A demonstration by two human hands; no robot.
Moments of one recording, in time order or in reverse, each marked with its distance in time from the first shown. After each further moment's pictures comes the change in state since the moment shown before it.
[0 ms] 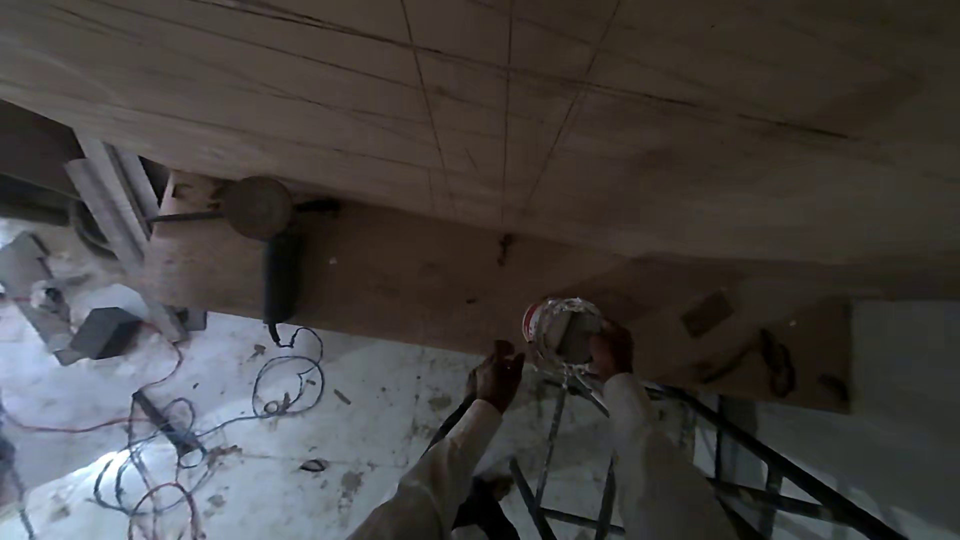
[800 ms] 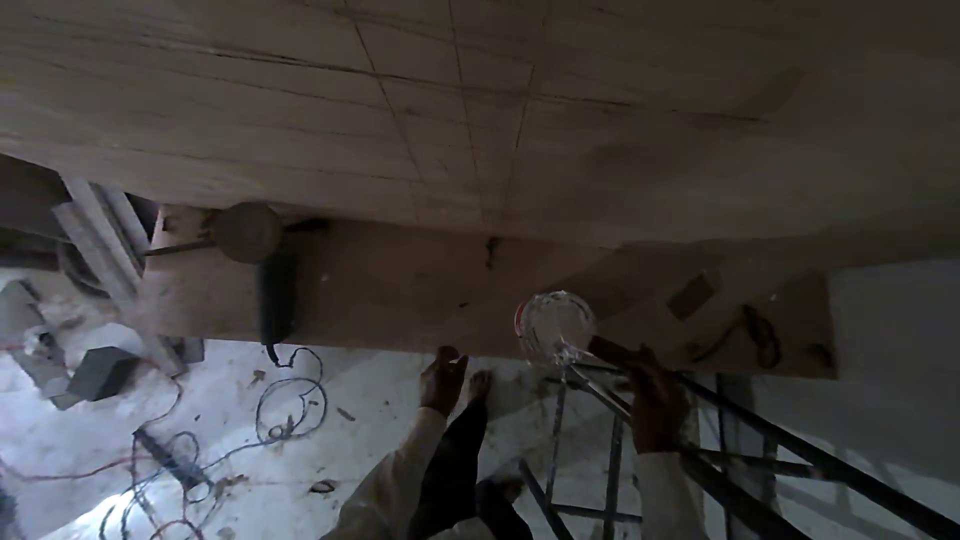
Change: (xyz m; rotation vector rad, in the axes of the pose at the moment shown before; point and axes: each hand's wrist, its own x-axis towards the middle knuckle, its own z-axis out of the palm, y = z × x) left_hand -0.016 -0.041 -0.062 0.095 0.136 -0.018; right_hand -0.077 0.098 -0.029 0.427 0.433 -0.439
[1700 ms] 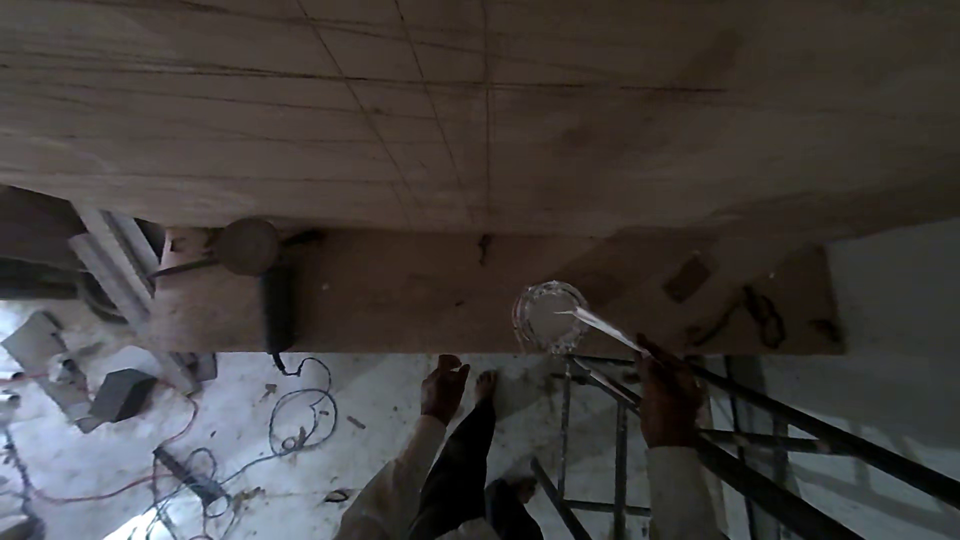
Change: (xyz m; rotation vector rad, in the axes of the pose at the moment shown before) left_hand -0.016 -0.010 0.008 0.089 -0.025 0.026; right_hand -0.006 -0.012 -0.016 0.457 0.145 0.323
